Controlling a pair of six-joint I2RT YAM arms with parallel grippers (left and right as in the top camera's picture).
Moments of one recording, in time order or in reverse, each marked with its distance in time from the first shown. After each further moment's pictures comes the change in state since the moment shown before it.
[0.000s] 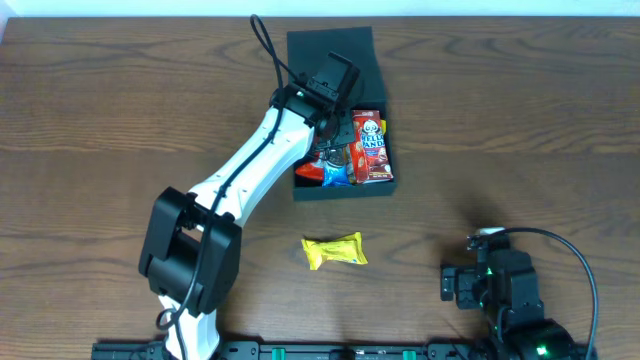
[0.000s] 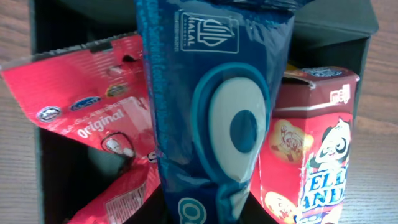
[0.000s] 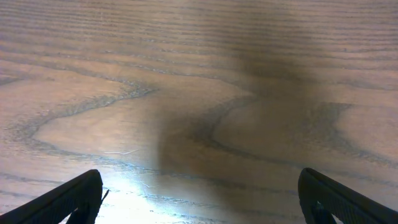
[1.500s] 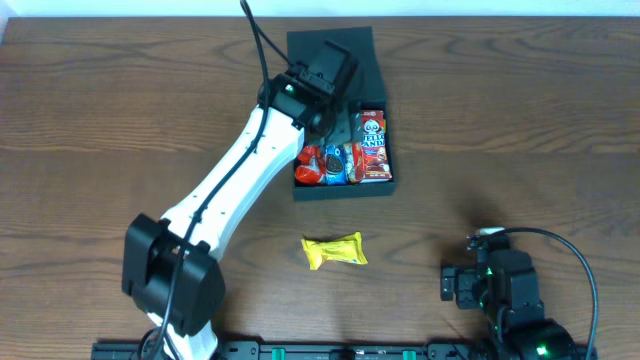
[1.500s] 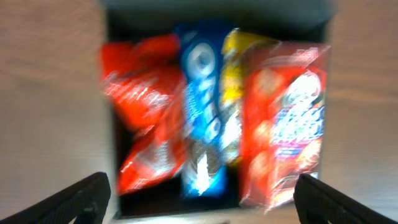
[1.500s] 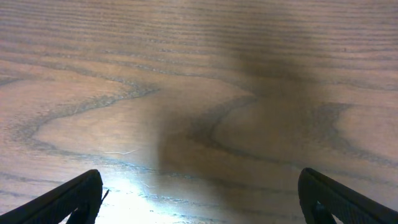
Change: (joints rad) left arm -0.017 -0.108 0.087 -0.218 -0.060 0.090; right arm 0.000 0.000 0.000 0.000 0.000 0.000
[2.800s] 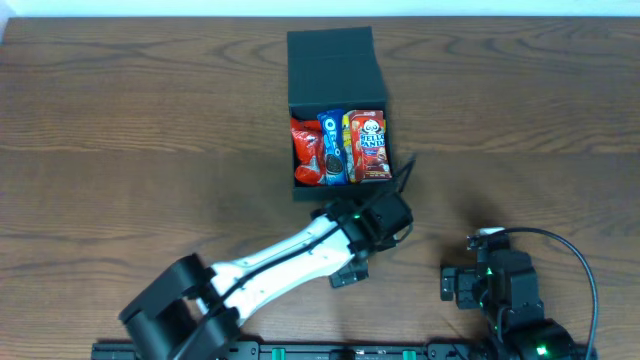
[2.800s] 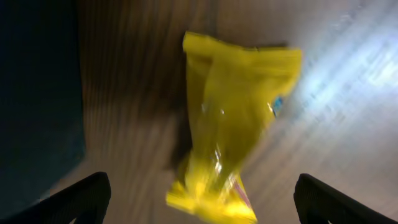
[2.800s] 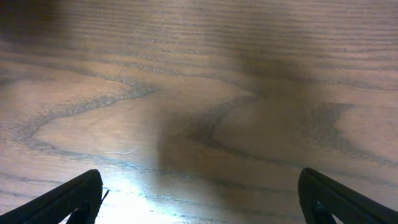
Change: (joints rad) left arm -0.443 -0.124 -0.554 0.142 -0.154 0.937; right arm 0.000 0.000 0.000 0.000 0.000 0.000
